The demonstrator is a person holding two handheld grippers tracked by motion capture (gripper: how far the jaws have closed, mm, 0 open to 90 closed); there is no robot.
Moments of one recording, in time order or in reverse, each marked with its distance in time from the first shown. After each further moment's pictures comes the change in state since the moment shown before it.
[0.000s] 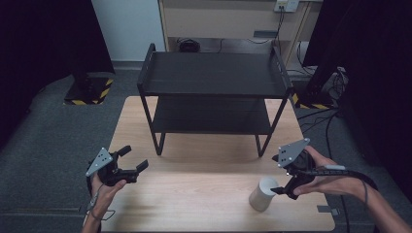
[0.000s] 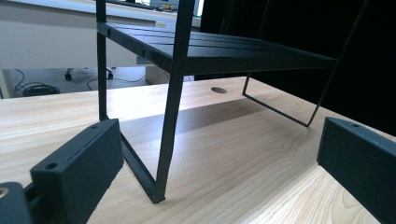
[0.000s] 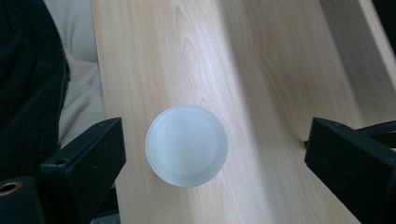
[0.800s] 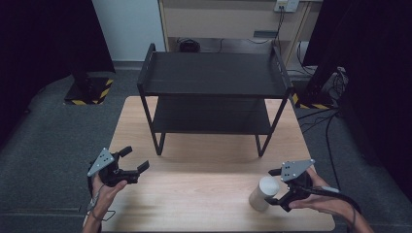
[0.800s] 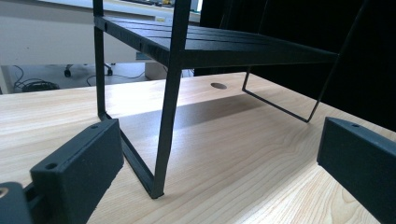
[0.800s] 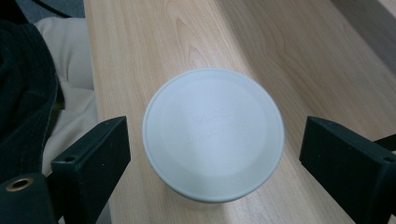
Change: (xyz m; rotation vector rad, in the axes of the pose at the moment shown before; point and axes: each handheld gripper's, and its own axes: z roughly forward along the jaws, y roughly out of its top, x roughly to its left) left arm -0.002 0.001 0.002 0.019 -0.001 0.003; right arm 0.017 -0.089 0.056 -0.214 0.002 0.117
